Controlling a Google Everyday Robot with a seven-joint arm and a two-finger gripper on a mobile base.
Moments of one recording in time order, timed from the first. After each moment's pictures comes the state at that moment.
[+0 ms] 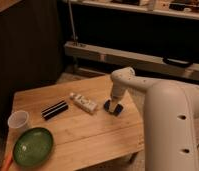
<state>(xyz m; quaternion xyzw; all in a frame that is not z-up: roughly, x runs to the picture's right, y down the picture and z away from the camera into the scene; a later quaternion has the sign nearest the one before) 0.085 0.103 0.927 -0.35 0.01 0.19 0.92</state>
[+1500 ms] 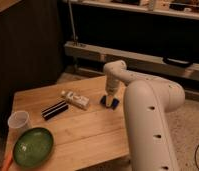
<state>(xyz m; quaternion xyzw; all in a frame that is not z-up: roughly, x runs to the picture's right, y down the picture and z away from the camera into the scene) 0.127 0.074 0.954 -0.37 0.05 0.16 0.91</state>
